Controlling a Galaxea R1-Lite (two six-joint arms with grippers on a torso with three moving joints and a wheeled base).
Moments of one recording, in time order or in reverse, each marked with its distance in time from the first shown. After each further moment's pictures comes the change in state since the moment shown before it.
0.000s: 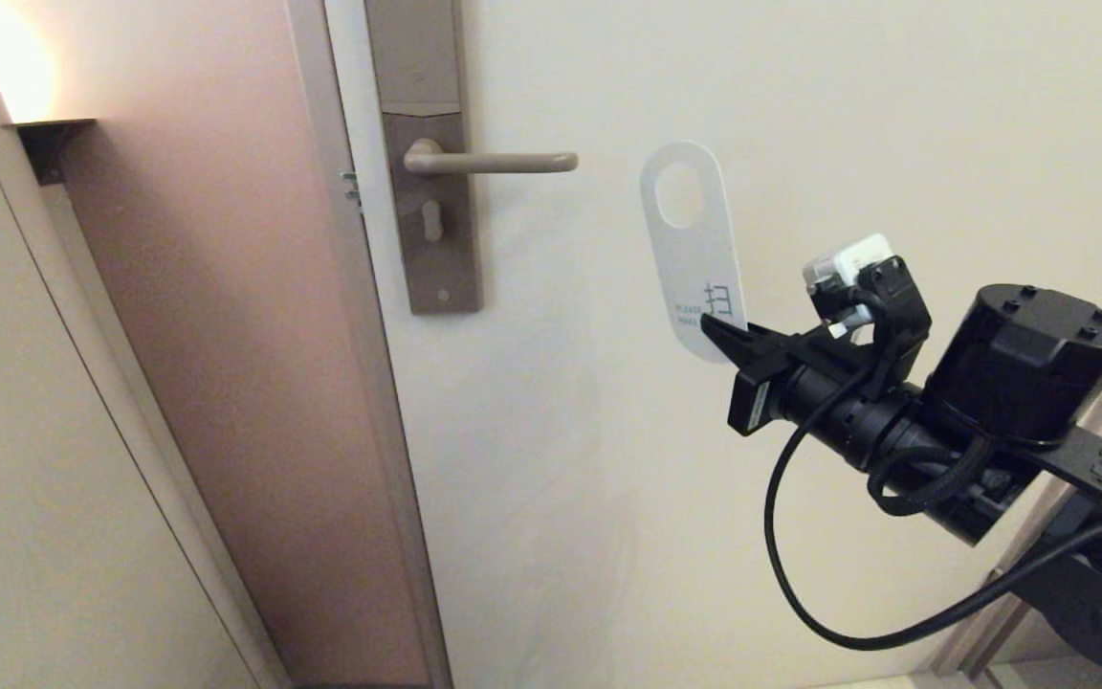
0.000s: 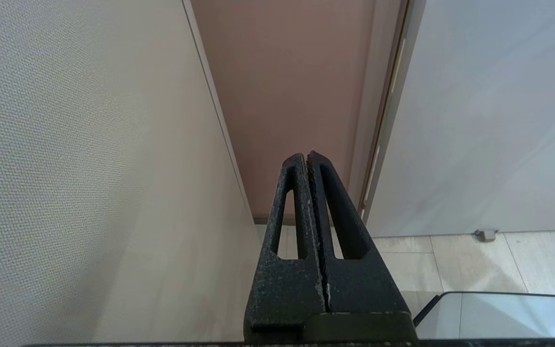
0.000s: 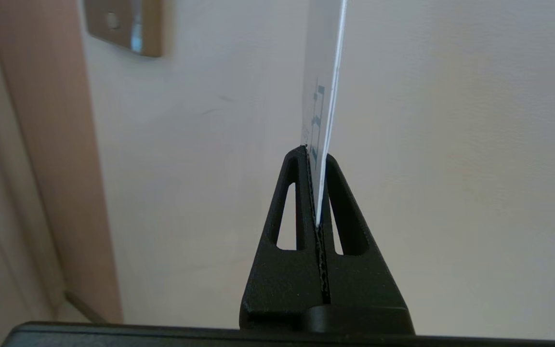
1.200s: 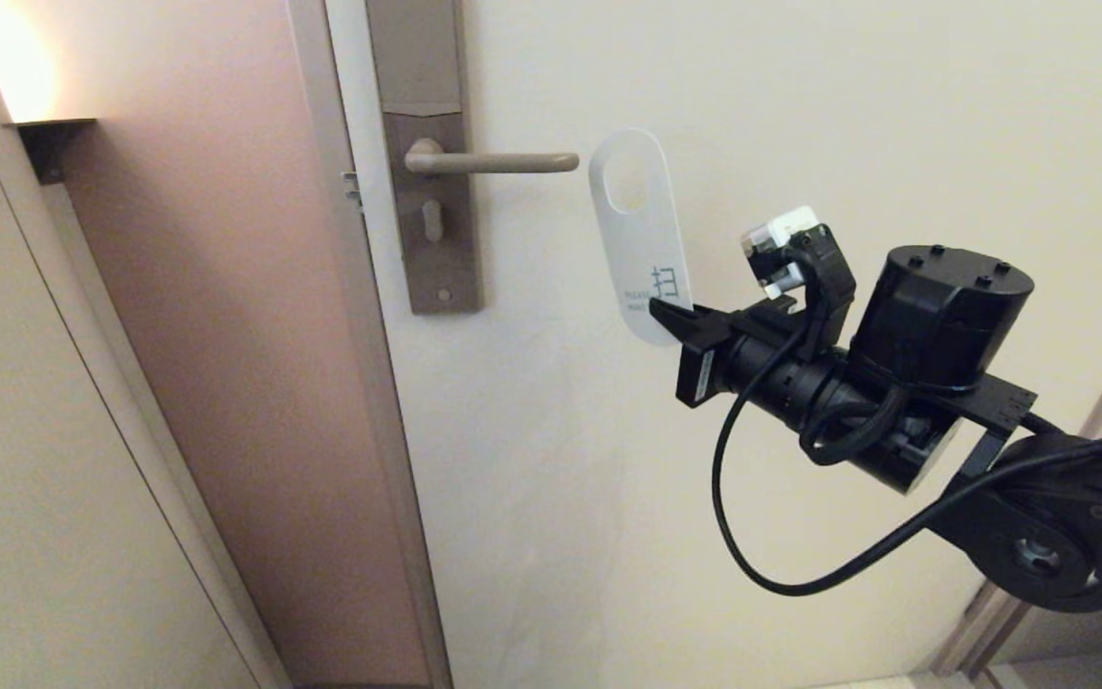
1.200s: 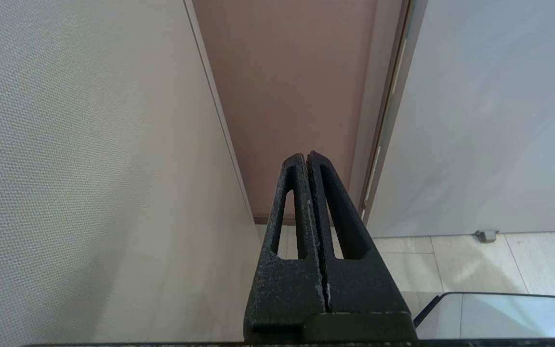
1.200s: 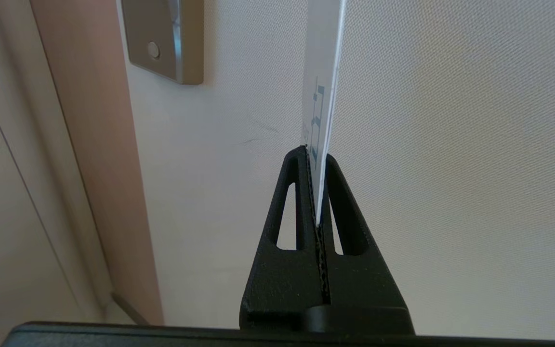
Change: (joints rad) left arm 0.000 0.000 0.000 0.000 0.000 0.000; right arm 0.022 0.083 -0.191 0.129 0.056 0.075
